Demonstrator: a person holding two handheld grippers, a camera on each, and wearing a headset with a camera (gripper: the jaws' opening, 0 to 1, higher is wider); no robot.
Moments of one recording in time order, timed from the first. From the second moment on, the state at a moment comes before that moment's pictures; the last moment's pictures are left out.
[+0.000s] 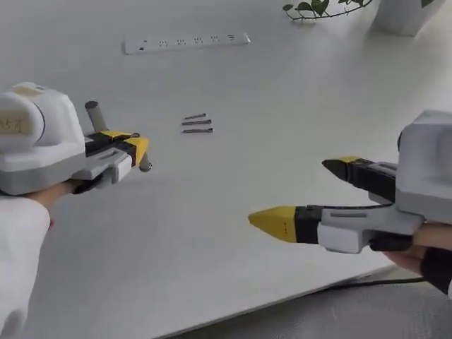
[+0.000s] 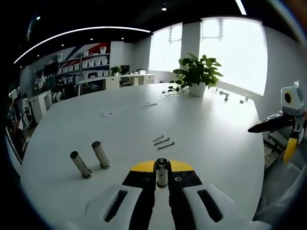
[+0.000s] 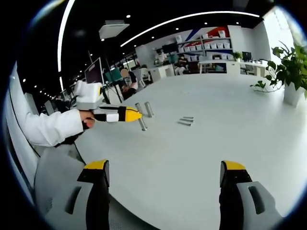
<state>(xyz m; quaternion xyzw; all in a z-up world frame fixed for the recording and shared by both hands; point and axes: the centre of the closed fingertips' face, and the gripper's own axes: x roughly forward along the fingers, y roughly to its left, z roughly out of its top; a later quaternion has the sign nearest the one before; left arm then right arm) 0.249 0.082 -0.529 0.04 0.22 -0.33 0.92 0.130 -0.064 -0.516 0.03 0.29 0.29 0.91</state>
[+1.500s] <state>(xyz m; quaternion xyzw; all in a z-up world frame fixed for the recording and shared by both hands) 0.252 0.080 -0.559 0.11 0.23 -0.30 0.92 0.128 -0.053 -0.523 0.02 0.30 0.31 0.90</state>
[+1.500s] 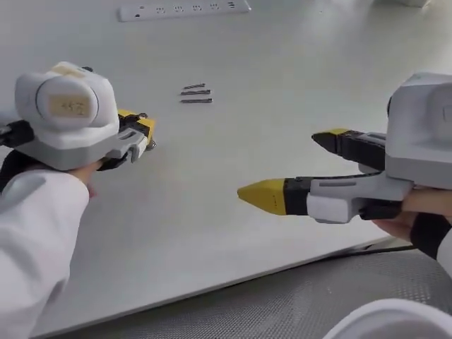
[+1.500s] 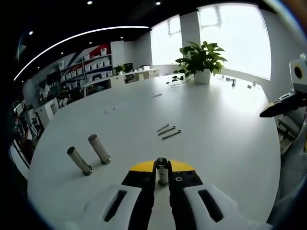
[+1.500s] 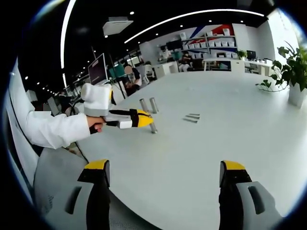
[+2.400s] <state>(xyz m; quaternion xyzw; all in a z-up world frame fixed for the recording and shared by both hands) 0.206 0.090 -0.505 0.08 0.20 -0.40 0.89 0.123 -0.045 -0.530 0.02 0.32 0.32 0.89</state>
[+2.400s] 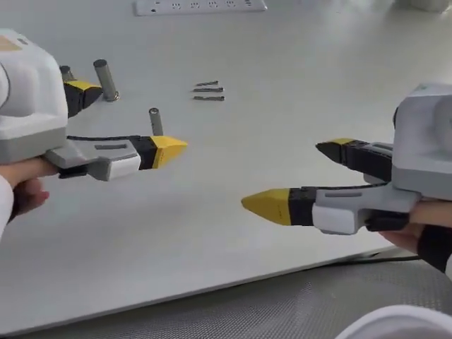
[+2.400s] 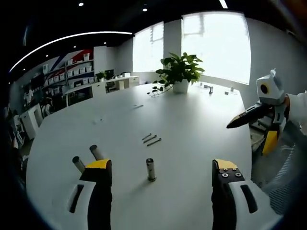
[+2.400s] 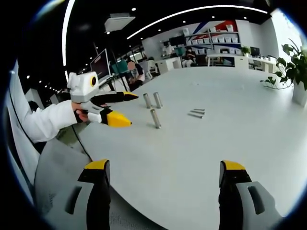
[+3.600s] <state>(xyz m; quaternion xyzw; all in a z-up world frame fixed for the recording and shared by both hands) 0.157 0.147 -0.524 0.04 0.26 -0.35 0.90 0.249 -0.043 -0.506 -0.22 0.31 0.42 0.82</state>
